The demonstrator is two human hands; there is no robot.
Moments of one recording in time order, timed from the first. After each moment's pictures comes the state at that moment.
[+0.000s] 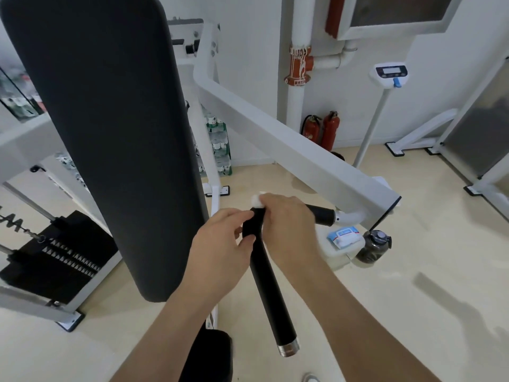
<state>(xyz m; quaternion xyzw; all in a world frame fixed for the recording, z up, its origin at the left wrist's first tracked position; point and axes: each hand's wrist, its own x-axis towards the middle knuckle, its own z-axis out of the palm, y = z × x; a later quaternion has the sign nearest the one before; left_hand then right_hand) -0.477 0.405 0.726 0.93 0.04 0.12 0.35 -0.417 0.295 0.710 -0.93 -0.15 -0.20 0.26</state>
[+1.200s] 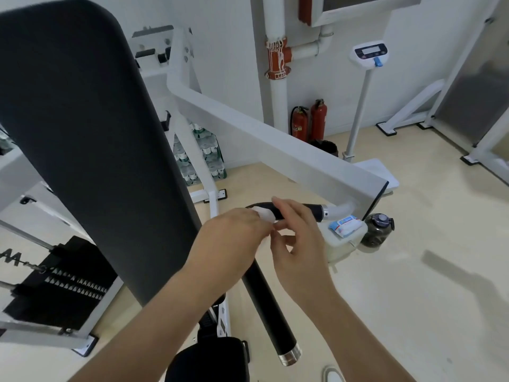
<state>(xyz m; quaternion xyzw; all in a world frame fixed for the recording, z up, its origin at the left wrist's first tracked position) -0.445 0.389 0.743 0.97 -0.23 0.06 0.03 -0.448 0.262 0.682 -0.76 -0.09 -0.14 0.63</state>
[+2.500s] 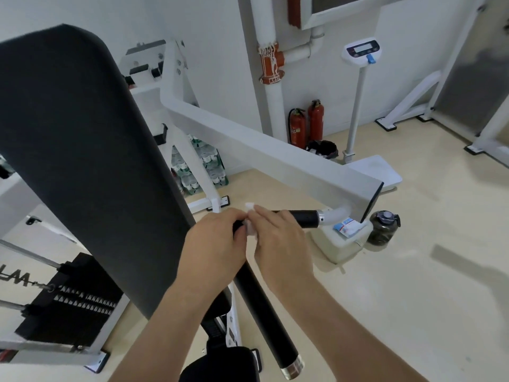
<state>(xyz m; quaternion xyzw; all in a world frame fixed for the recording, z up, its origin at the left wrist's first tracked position) -0.436 0.387 0.743 0.98 -0.03 0.11 0.17 -0.417 0.280 0.686 -0.88 -0.14 -0.35 0.27</state>
